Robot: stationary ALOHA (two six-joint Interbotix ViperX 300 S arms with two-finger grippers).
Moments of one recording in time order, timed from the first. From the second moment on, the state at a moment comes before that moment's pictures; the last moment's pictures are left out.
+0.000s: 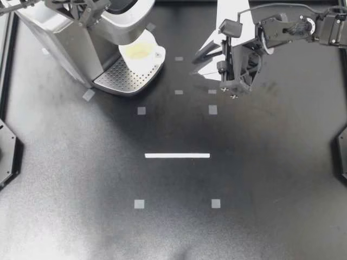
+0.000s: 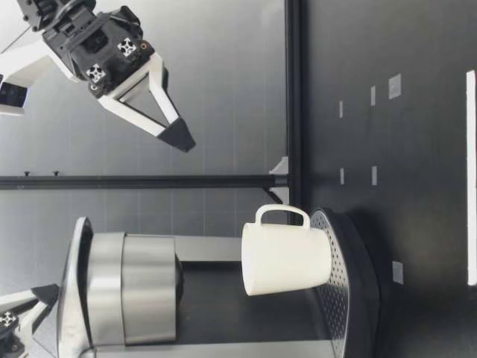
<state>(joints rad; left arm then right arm) 0.39 -0.32 0.29 0.61 0.85 -0.44 -0.47 -0.12 0.54 0.86 0.46 -0.99</state>
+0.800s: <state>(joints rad) 0.40 -0.29 0.22 0.58 0.90 -0.36 -0.47 -0.12 0.56 0.85 0.44 -1.01</state>
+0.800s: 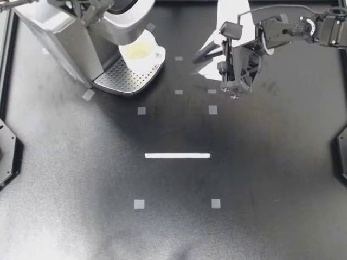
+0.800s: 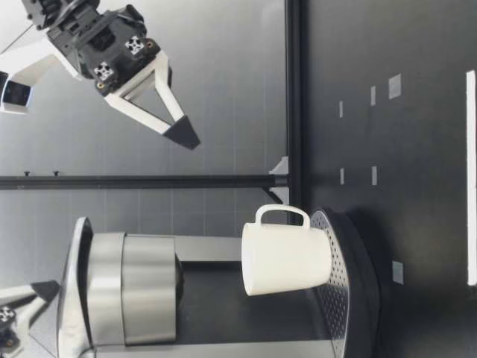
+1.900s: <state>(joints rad) 0.36 -0.25 0.20 0.52 0.90 -0.33 -0.47 -0.13 0.57 0.85 0.41 -1.02</state>
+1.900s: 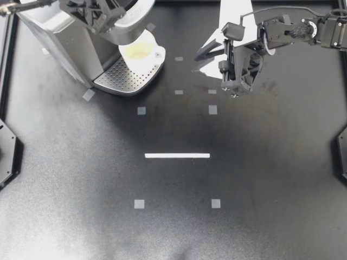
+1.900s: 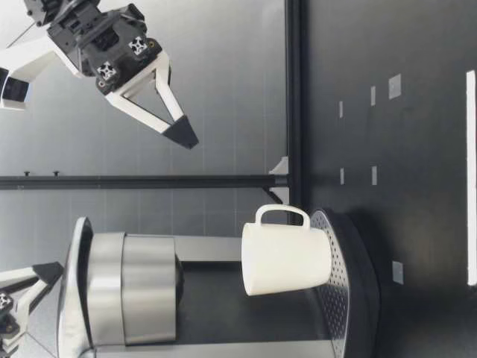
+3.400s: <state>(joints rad) 0.37 -0.24 0.19 0.51 0.90 -0.32 -0.47 -0.13 0.58 0.85 0.41 -1.03</state>
